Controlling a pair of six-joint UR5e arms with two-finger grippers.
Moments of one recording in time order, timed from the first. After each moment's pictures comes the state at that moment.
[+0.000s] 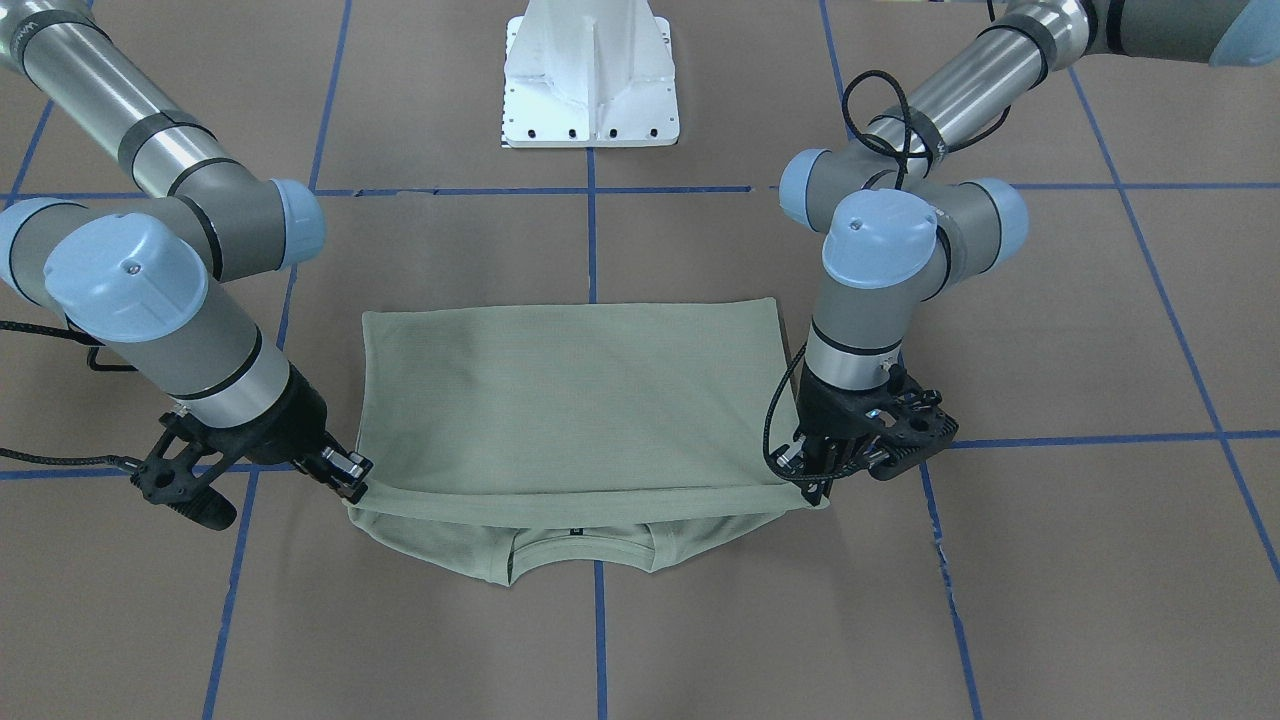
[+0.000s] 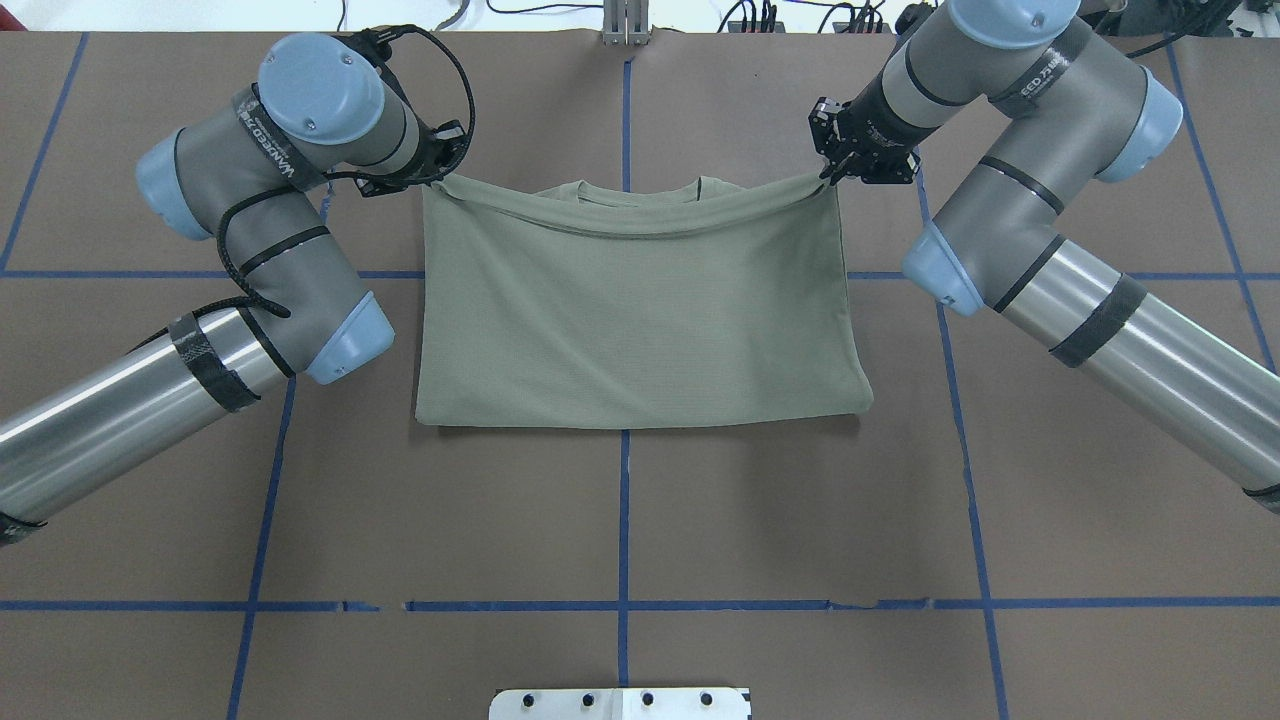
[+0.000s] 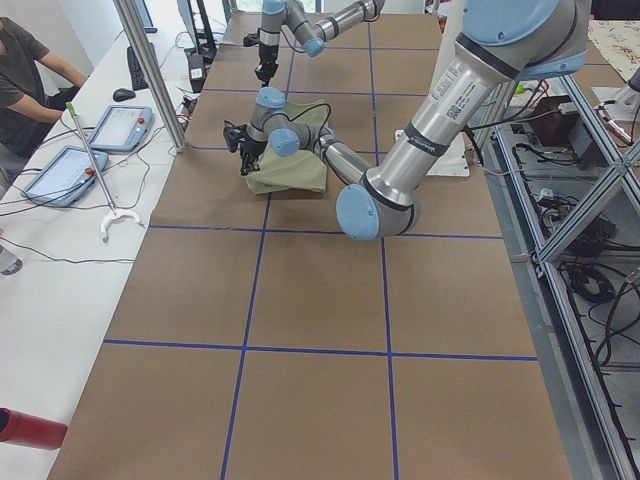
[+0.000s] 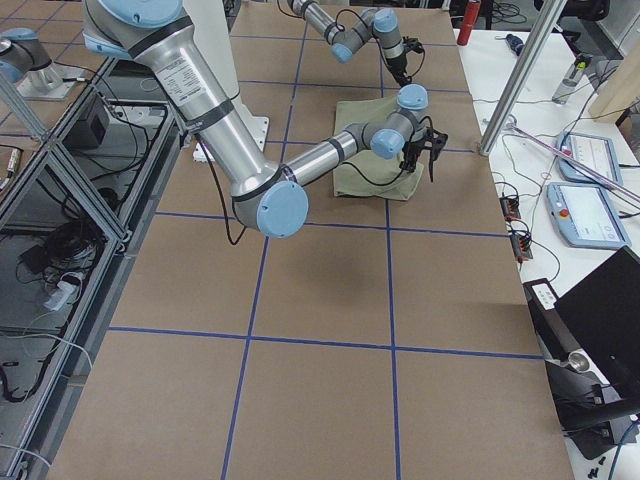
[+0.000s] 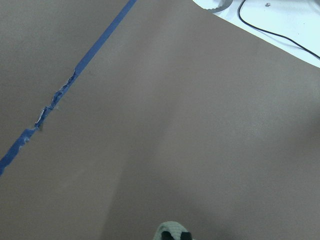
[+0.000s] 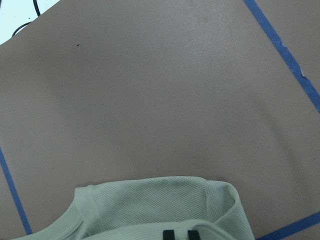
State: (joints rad) left arm -0.79 -2.27 -1.38 -1.92 -1.72 -1.50; right arm 0.92 -0.94 1.39 -1.17 2.09 1.50
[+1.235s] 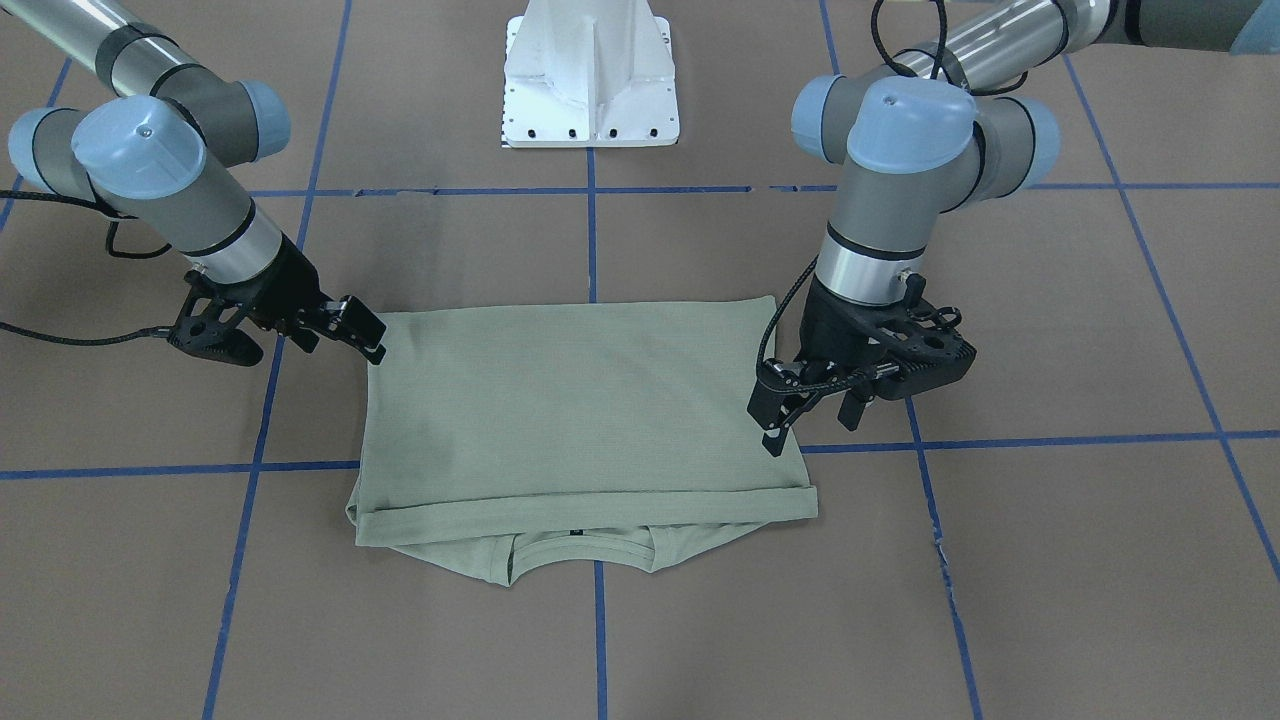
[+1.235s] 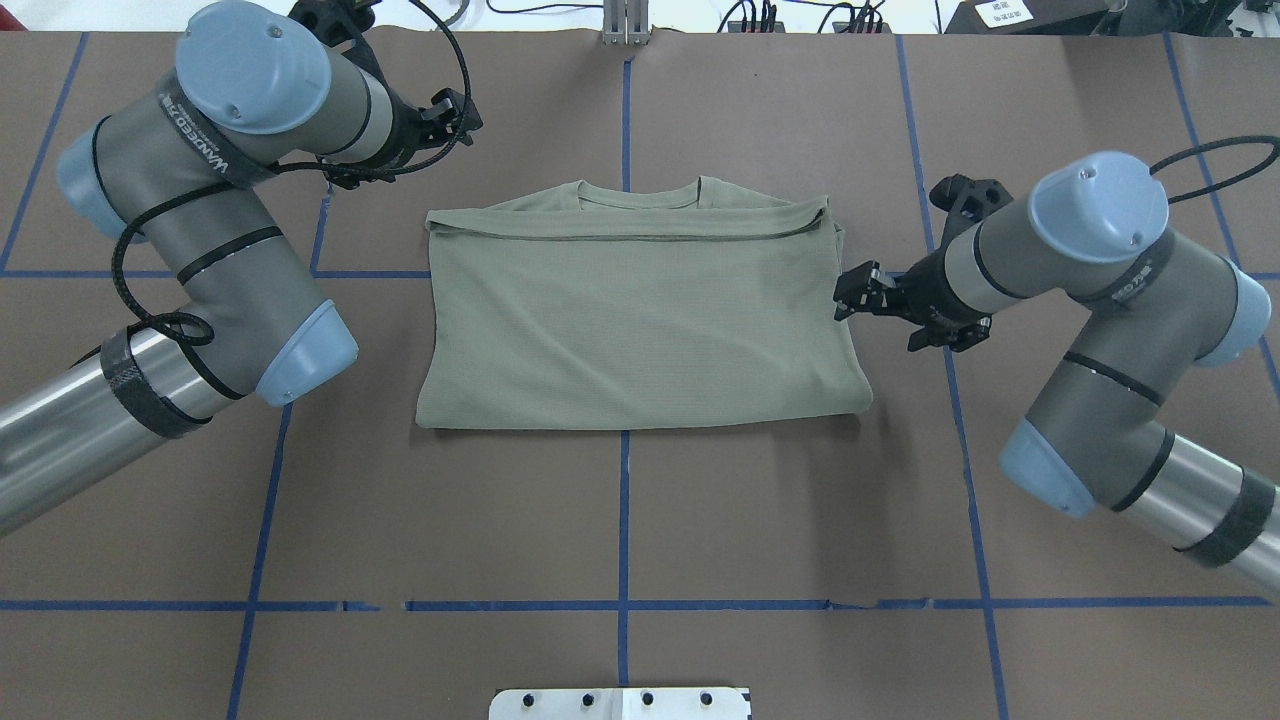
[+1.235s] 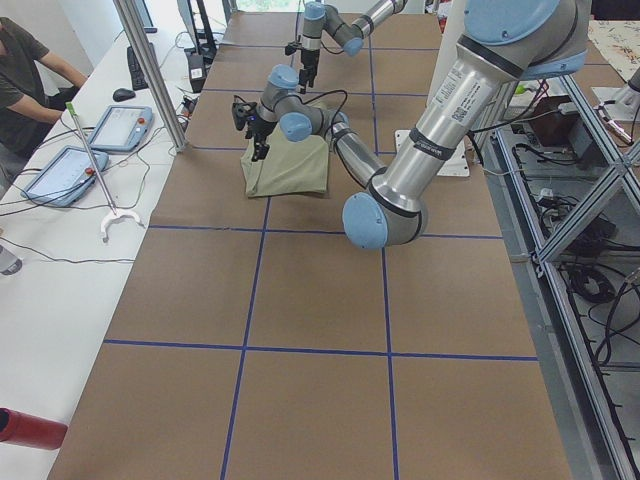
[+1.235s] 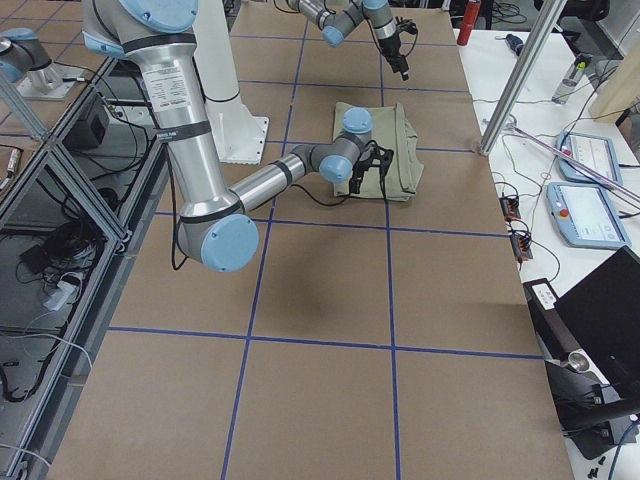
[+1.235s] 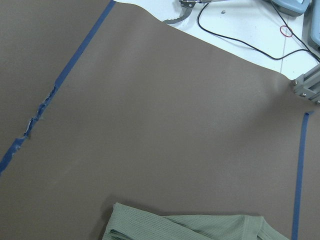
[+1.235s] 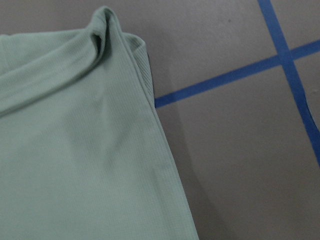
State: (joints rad) left arm -0.80 -2.21 -1.62 -1.86 -1.73 -1.46; right arm 0.72 -1.31 1.75 -1.12 2.04 1.44
